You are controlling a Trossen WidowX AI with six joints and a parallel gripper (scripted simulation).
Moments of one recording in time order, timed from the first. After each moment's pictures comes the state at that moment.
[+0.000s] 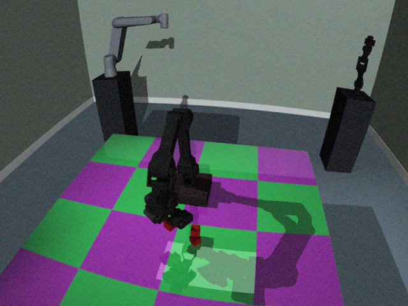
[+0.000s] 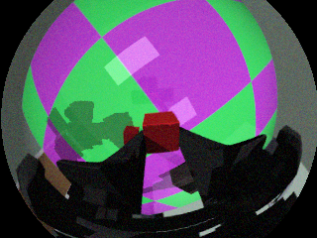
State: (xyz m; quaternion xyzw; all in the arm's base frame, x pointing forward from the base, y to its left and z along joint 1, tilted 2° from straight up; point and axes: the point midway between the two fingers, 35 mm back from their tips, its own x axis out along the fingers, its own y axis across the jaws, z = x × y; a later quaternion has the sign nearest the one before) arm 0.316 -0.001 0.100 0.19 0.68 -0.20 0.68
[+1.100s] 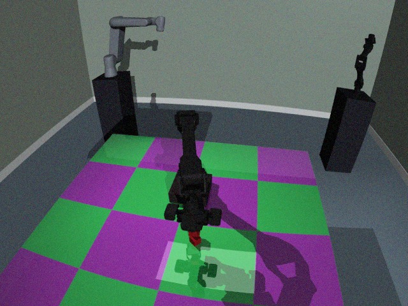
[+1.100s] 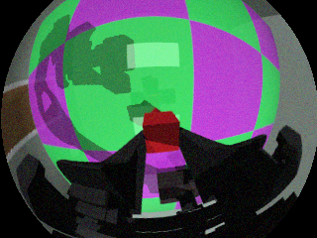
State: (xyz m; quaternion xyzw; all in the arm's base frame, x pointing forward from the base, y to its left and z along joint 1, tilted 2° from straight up) arm 0.316 0.086 0.085 -0.01 0.70 0.01 0.71
